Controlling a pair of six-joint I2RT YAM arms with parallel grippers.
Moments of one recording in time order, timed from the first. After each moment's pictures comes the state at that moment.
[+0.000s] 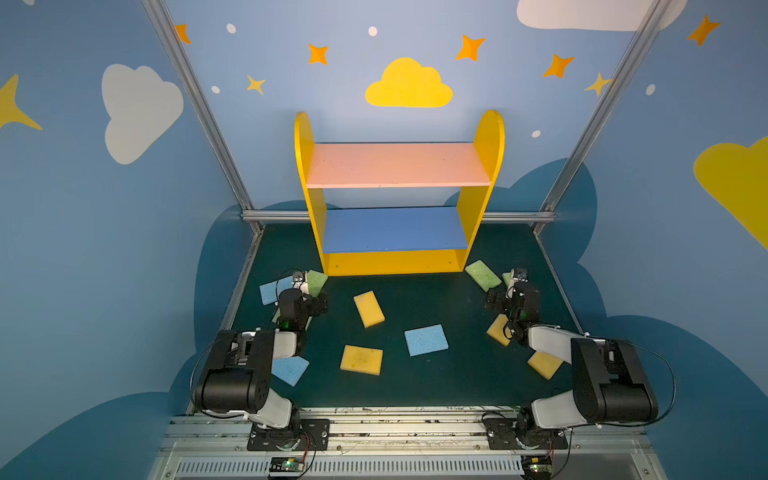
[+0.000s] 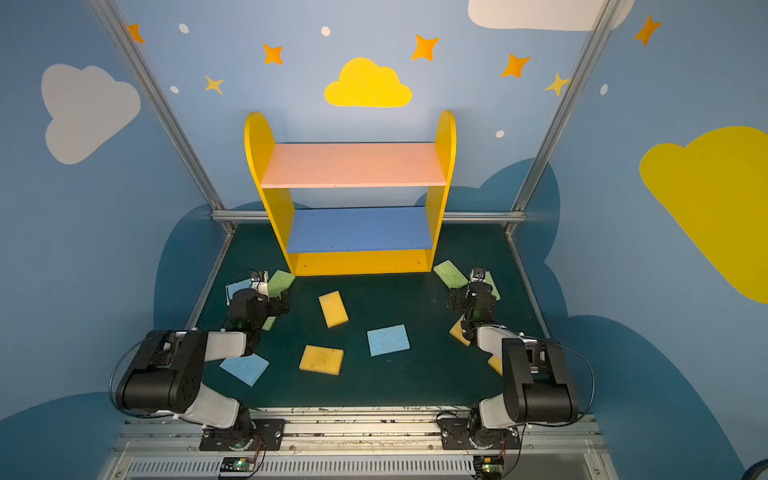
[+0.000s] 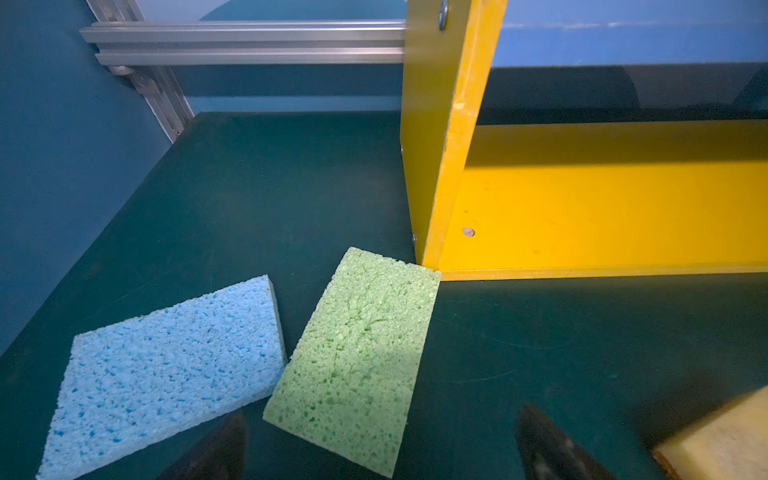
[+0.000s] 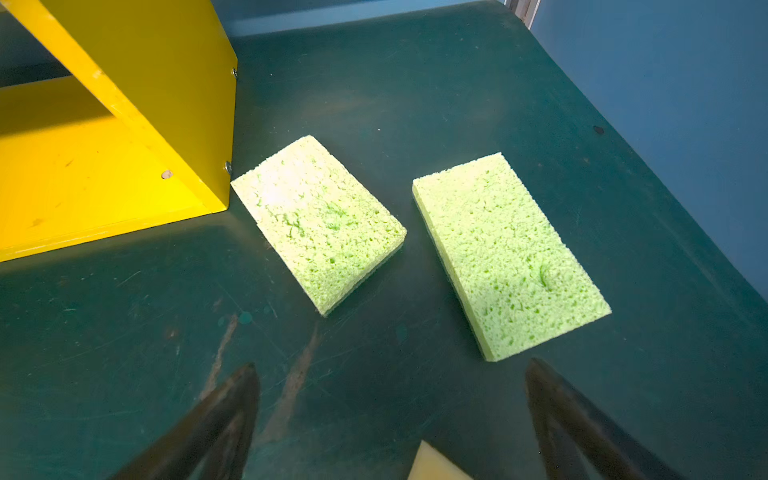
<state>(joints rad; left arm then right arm) 0.00 1.54 0.41 0.69 -0.04 -0.03 0.07 1.46 0.51 0.39 0.16 0.12</state>
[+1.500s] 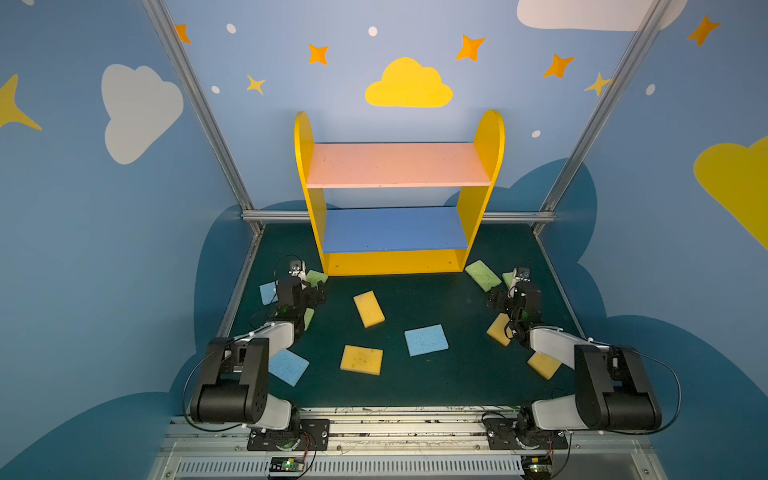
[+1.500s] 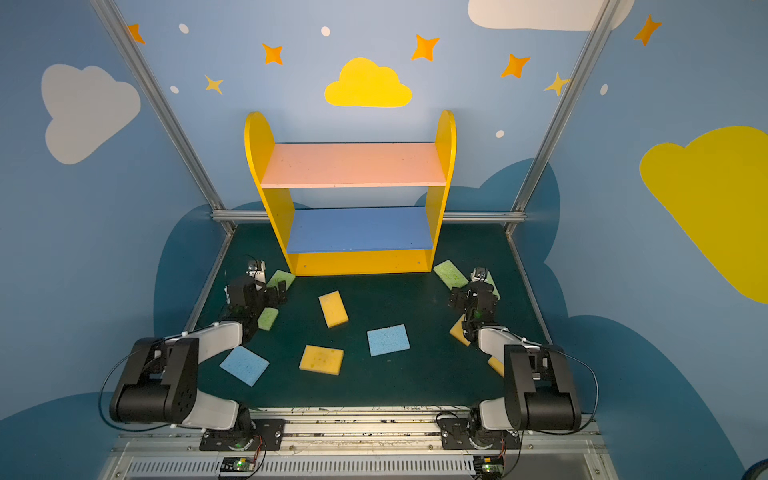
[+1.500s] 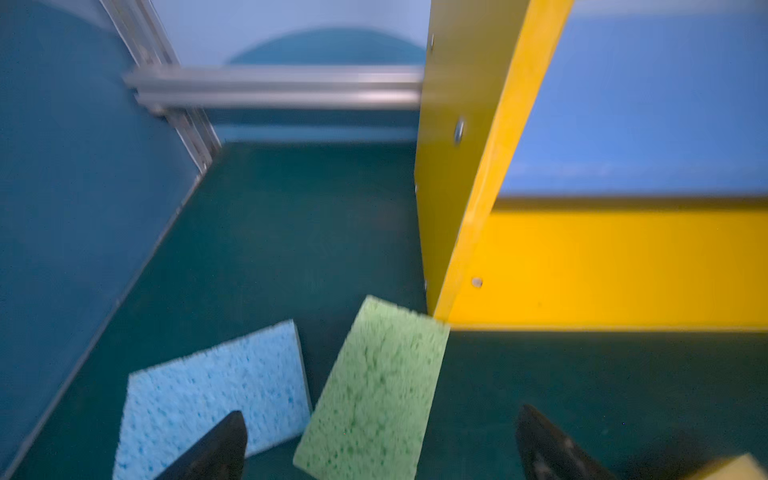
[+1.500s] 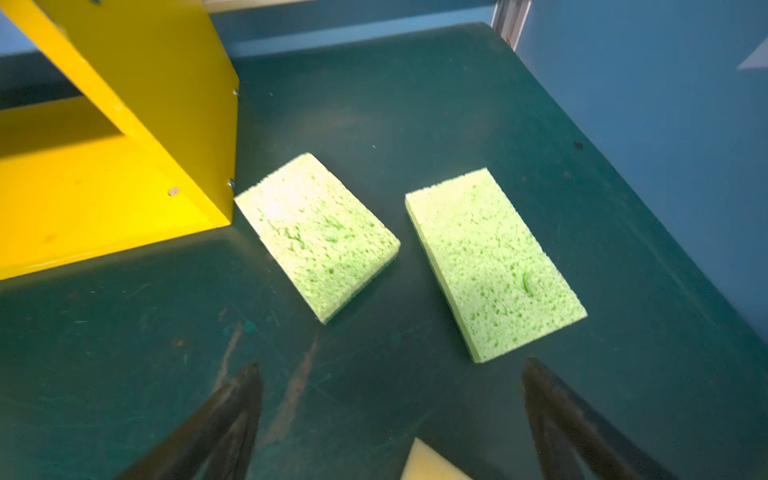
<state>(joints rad) 0.00 1.39 0.62 0.37 -0.07 -0.04 0.09 1.40 0.50 0.37 0.20 0.13</state>
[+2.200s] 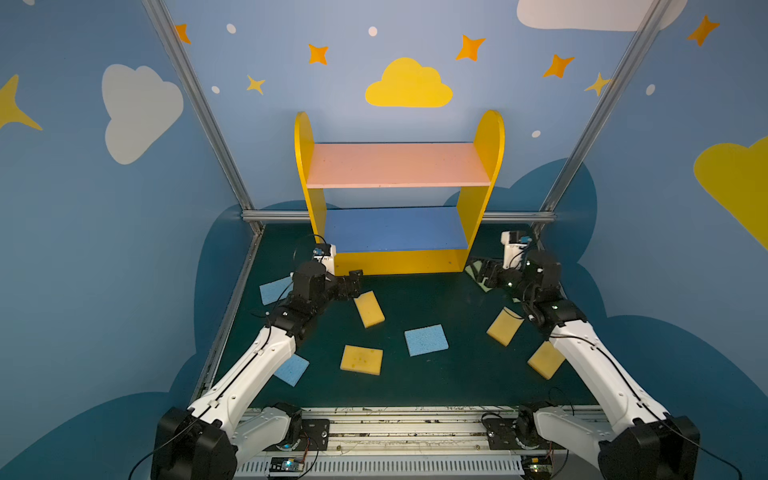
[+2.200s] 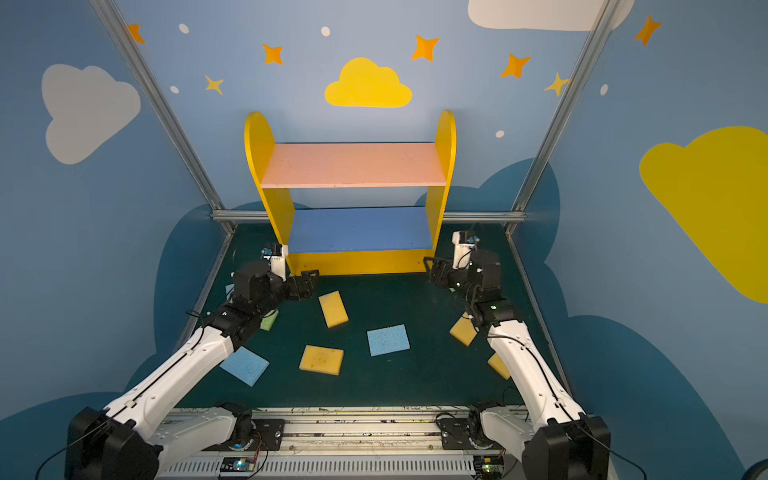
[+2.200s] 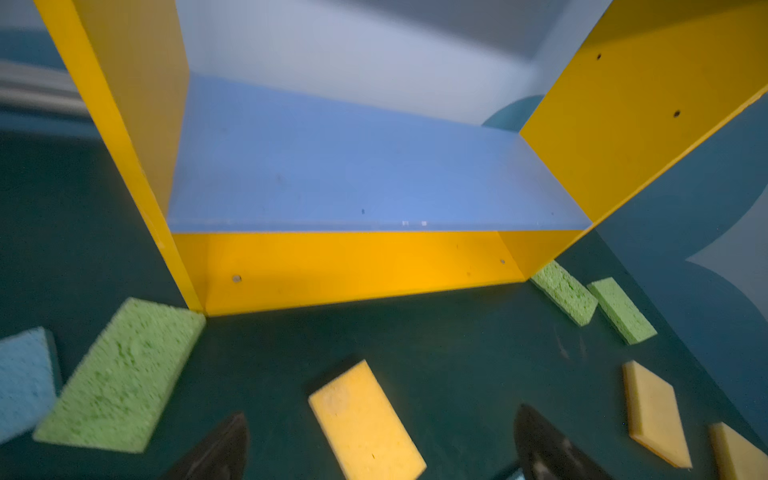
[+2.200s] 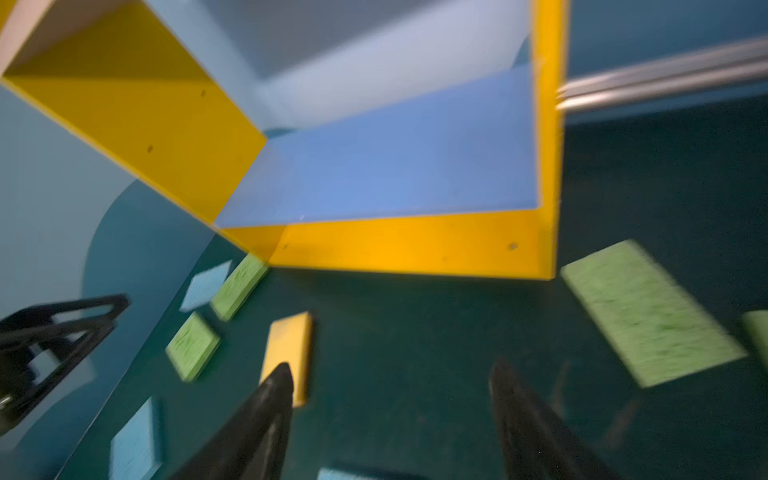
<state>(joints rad) -0.39 1.08 0.75 -0.16 -0.01 -0.40 0.38 1.16 0.88 -0.17 -0.29 0.39</state>
